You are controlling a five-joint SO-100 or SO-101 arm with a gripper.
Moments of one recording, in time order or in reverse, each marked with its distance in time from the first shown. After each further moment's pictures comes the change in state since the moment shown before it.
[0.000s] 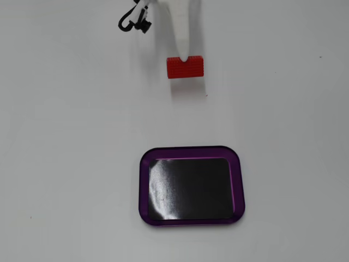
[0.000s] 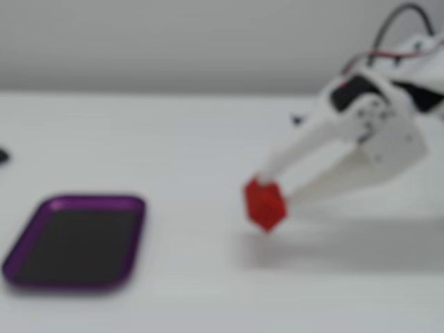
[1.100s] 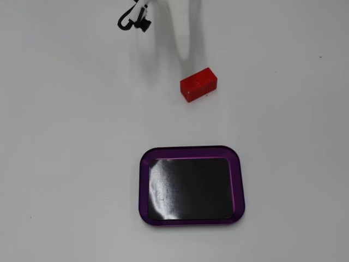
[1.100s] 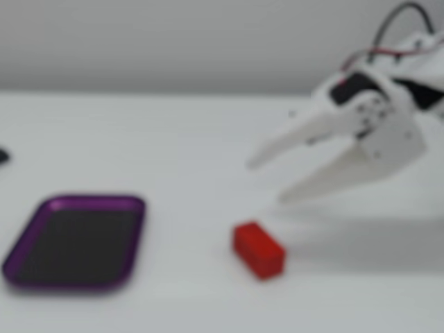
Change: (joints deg) arm 0.0 0.2 -2.5 -0.1 -0.4
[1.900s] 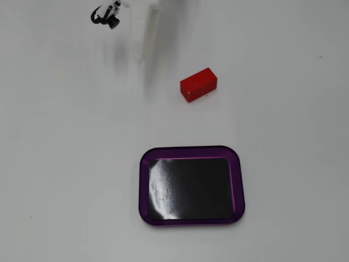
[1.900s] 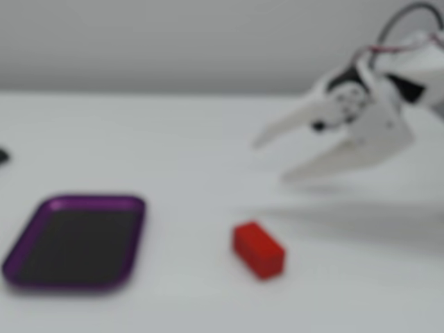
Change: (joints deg) arm 14.6 0.3 3.4 2.3 0.3
